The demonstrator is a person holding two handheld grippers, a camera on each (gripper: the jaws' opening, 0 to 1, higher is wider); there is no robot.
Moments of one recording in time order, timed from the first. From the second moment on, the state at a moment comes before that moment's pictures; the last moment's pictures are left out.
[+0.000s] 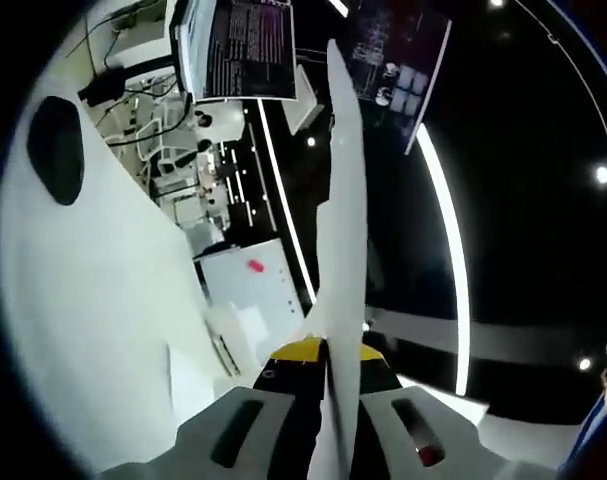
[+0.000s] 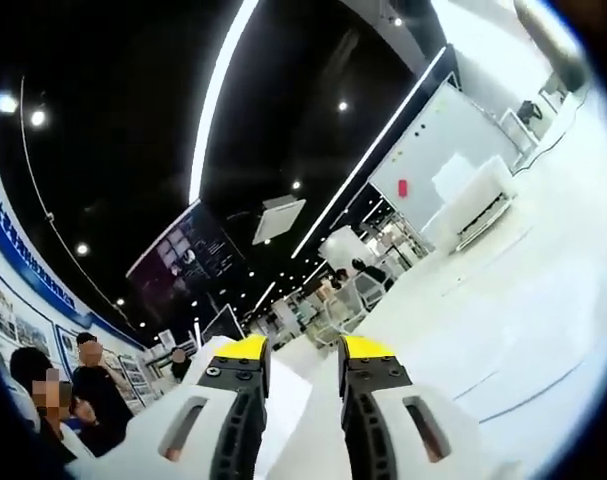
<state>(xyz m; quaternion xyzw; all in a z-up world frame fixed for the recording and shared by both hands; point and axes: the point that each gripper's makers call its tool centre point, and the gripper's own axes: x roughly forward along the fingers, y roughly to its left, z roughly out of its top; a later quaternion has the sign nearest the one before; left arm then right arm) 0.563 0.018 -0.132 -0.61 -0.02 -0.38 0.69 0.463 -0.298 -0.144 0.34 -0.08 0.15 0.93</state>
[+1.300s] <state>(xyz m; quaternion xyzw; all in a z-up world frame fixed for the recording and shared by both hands) 0.559 0.025 -0.138 -0.62 -0.01 -0.38 0.68 0.450 -0.338 -0.169 0.29 -0.06 0.07 0.95</state>
